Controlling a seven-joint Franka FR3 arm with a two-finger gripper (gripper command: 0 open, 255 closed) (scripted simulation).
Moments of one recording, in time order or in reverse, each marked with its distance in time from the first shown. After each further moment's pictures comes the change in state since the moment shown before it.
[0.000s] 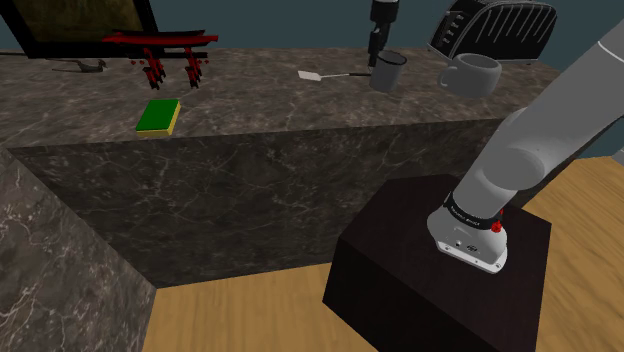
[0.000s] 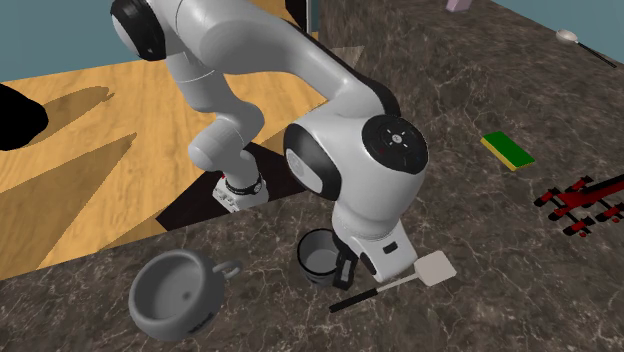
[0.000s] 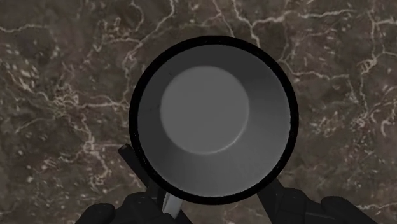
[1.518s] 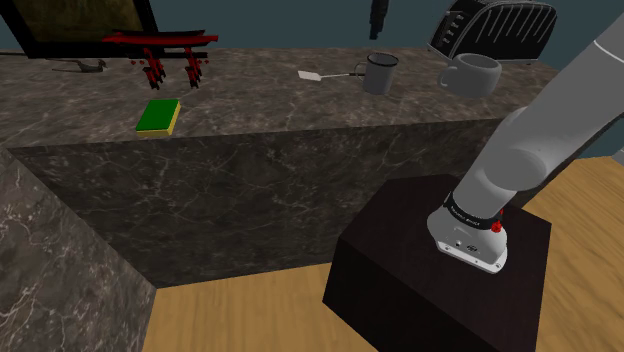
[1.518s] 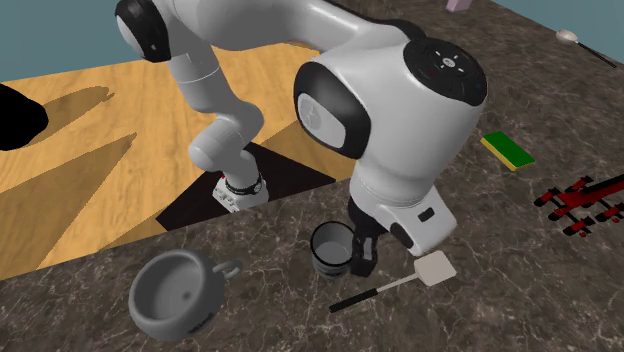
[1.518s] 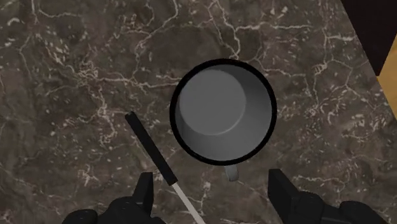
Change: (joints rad) arm 0.025 0.025 0.015 0.222 0.017 -0.213 -0.075
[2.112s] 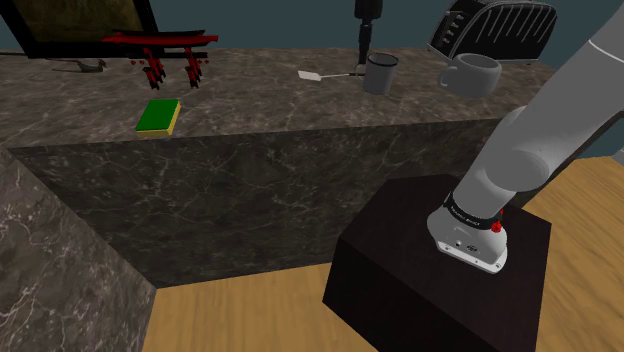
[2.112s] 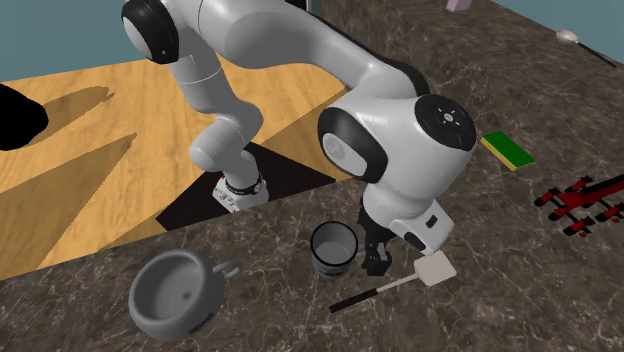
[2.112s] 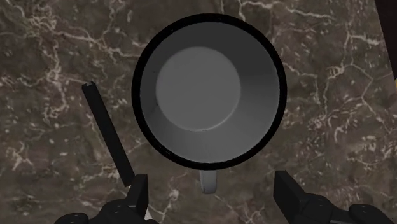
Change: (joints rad) arm 0.039 0.031 0.020 -0.133 0.015 0.132 -0.112
